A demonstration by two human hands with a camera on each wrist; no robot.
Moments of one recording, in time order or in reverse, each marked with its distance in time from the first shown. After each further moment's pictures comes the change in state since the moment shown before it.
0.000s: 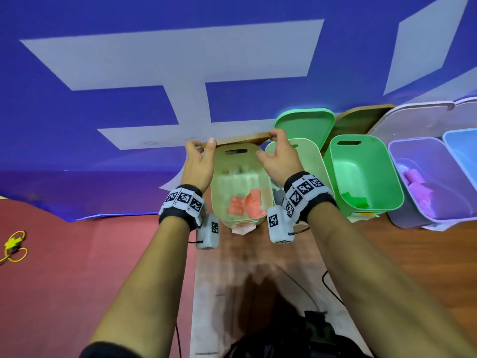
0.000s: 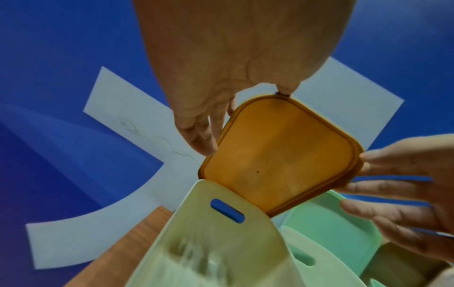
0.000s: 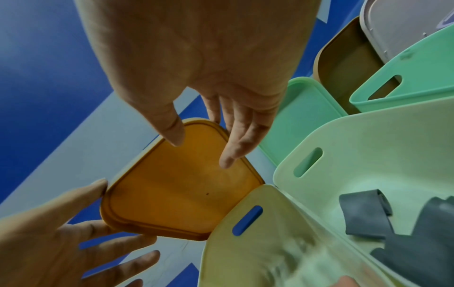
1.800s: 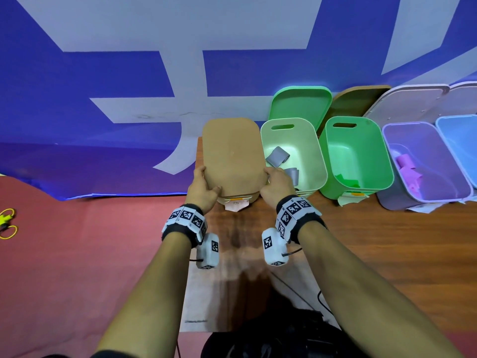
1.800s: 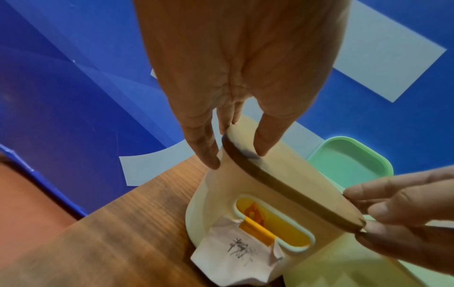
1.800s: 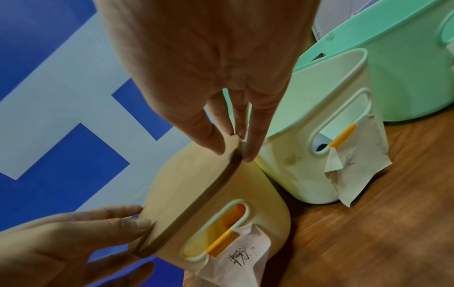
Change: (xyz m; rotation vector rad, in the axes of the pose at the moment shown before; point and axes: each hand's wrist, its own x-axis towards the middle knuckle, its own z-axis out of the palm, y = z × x) left_hand -0.064 -0.098 0.027 0.181 -0.159 -0.108; right_hand -0.078 0.069 0.028 -0.385 -0.180 0.159
